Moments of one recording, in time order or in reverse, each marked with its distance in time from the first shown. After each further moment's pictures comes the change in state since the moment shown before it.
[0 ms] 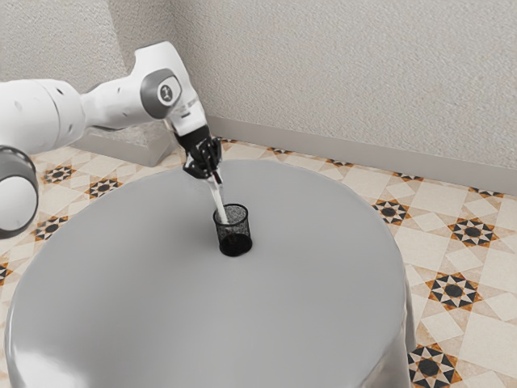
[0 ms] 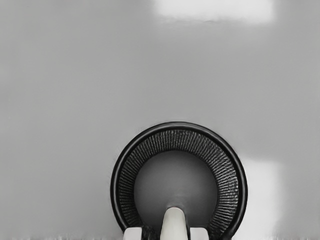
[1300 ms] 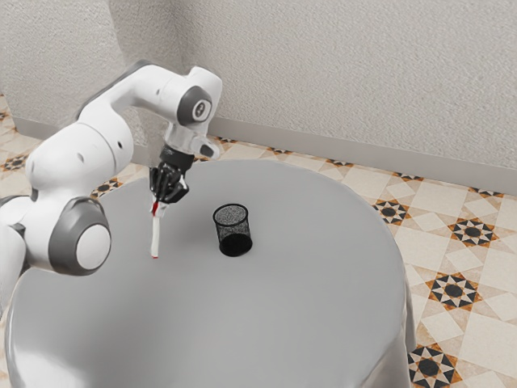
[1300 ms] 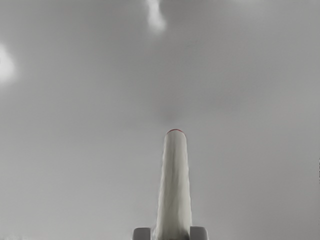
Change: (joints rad) arm -0.072 0.461 0.043 0.710 0.543 -0.859 -1.225
